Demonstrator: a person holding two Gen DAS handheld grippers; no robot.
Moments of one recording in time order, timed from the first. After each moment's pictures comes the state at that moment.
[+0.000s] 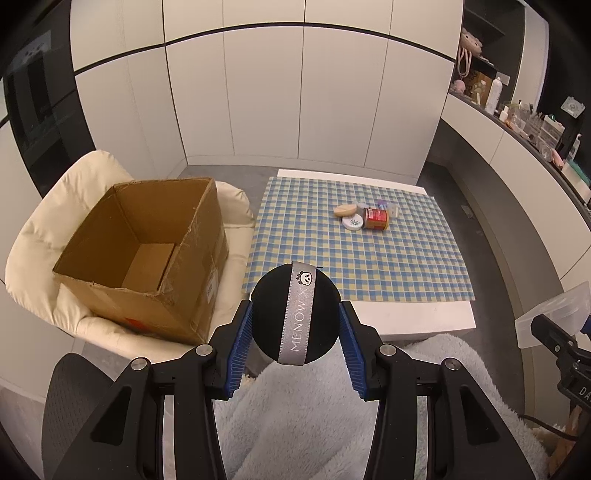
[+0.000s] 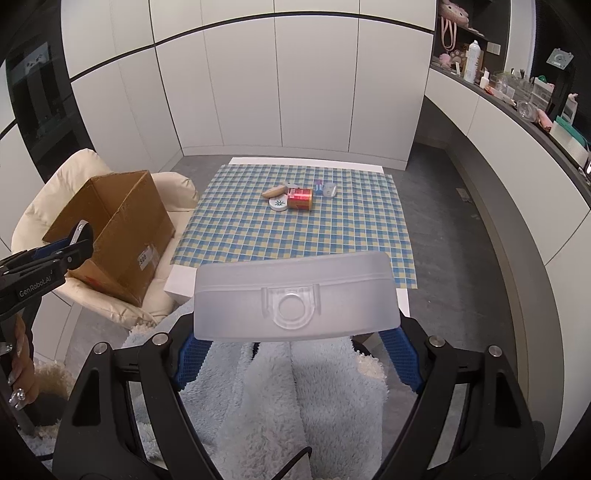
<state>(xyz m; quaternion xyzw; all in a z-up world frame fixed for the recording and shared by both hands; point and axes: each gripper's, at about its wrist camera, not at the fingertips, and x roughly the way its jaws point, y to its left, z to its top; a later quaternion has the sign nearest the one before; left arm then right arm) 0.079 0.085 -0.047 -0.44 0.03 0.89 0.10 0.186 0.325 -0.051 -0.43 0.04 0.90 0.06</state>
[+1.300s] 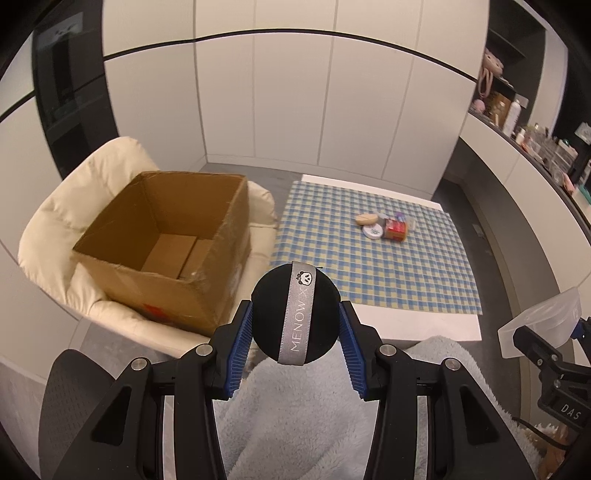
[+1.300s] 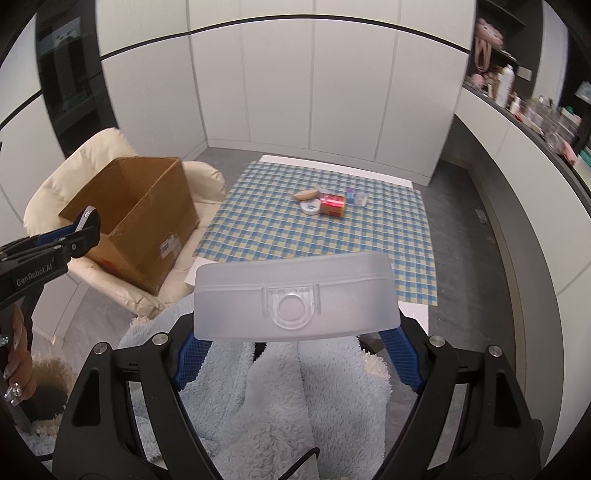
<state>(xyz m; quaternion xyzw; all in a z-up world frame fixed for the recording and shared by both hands) 0.092 0.040 -0.040 -0.43 0.00 0.90 0.06 0.173 0.273 -0.051 -0.43 -0.01 0.90 0.00</state>
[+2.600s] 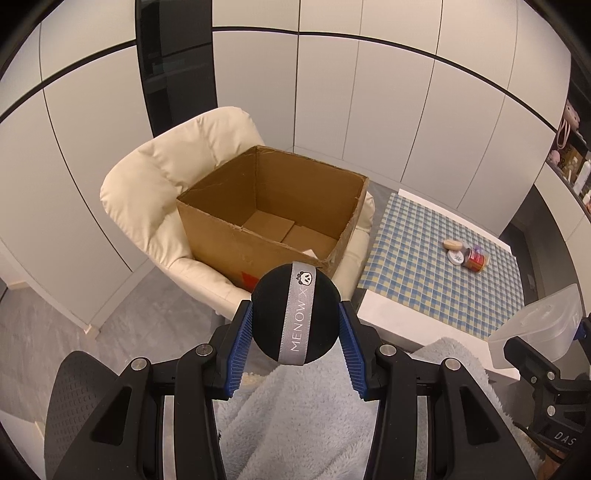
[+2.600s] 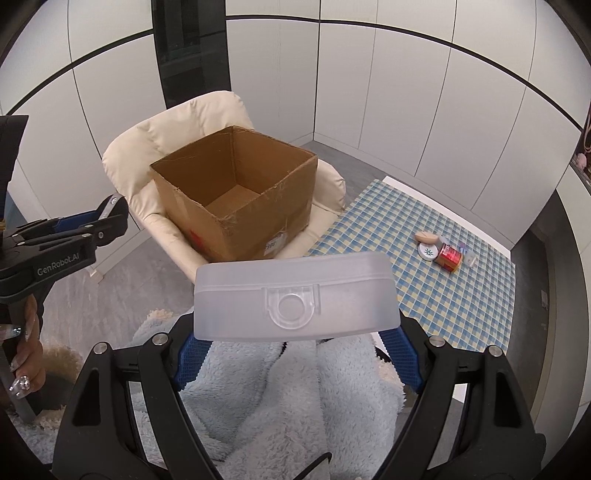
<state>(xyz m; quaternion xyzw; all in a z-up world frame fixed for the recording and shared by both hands) 0.125 -0.071 -0.042 -0.43 -0.06 0.90 -0.09 0.148 0.137 -0.051 -0.41 -0.10 0.89 -0.19</state>
